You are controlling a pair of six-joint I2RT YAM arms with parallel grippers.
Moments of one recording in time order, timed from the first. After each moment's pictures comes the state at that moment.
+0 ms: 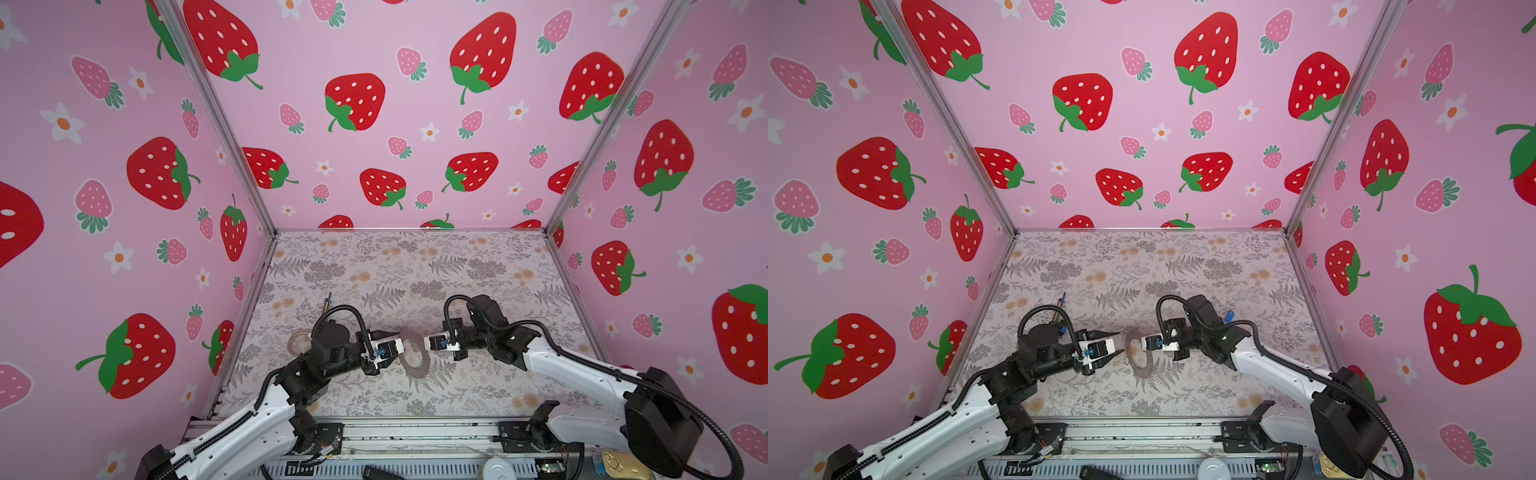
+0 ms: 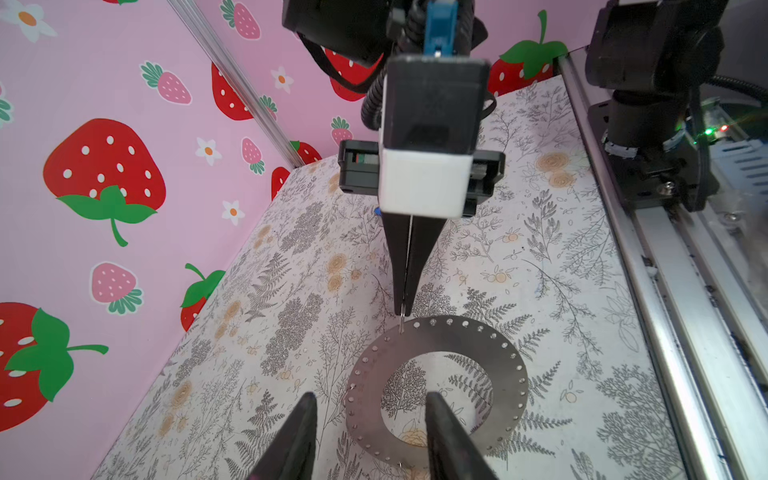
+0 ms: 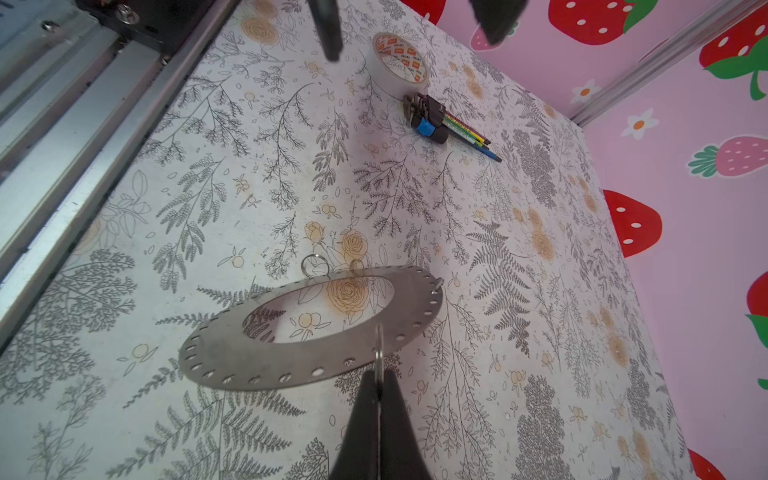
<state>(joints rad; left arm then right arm) -0.74 0.74 0.44 -0.03 0.35 0.64 0.81 1.21 0.65 -0.11 -0.57 -0.98</state>
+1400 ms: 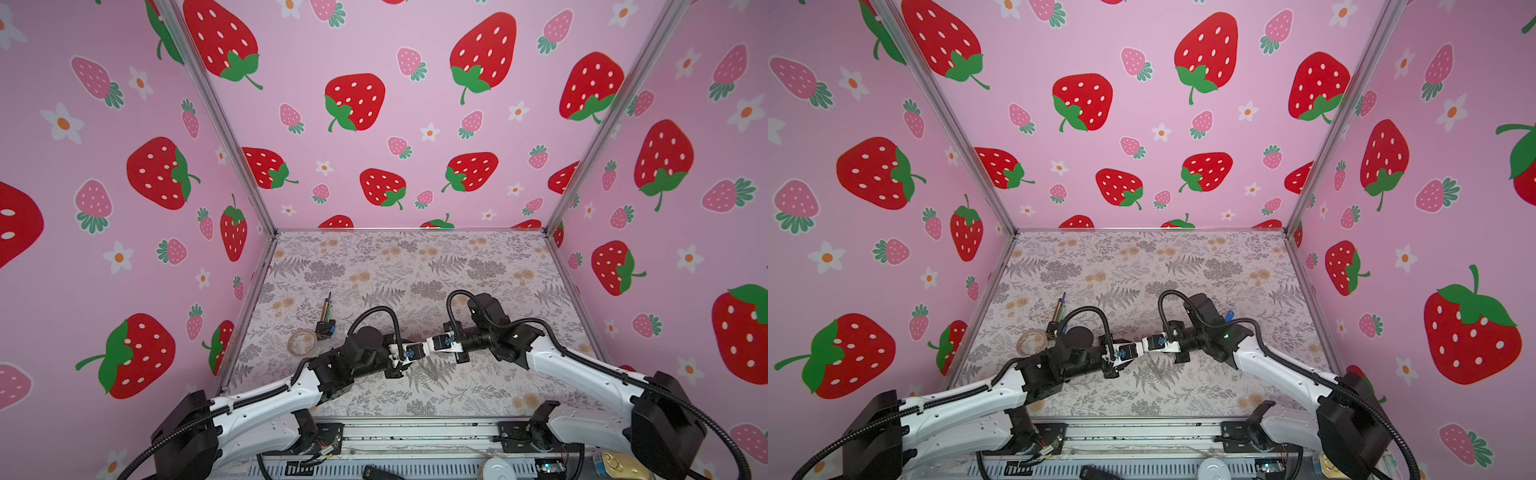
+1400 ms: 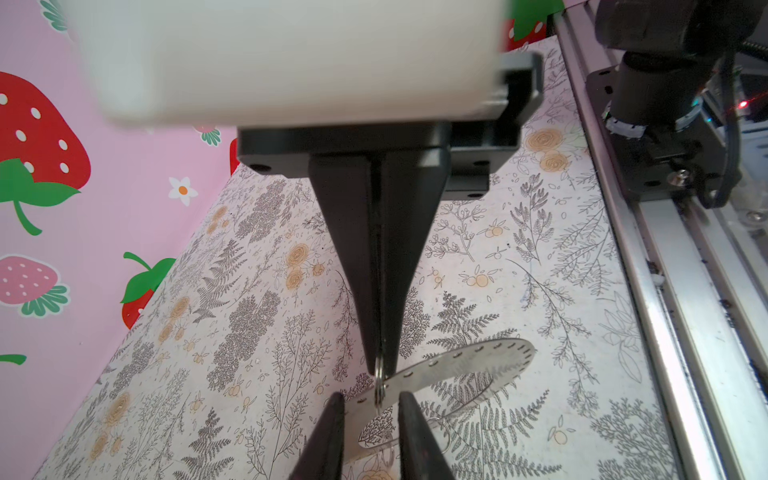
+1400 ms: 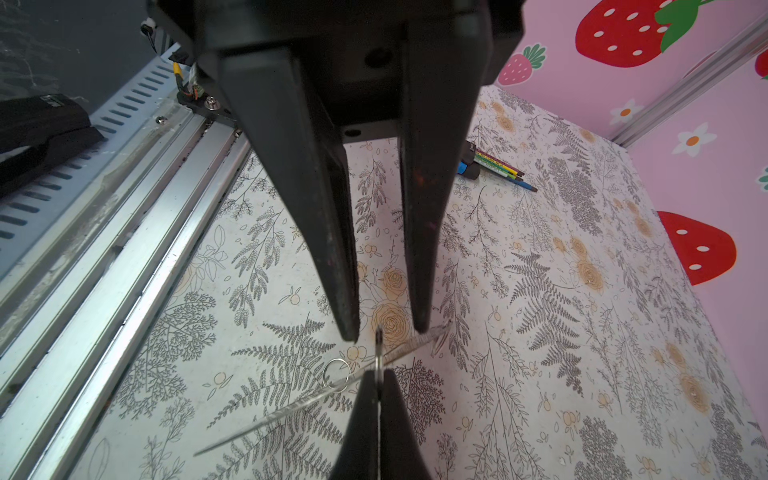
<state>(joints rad) -0.94 1.03 0.48 0.14 0.16 0.56 0.80 1.20 0.68 -0.19 -0.69 -0.92</state>
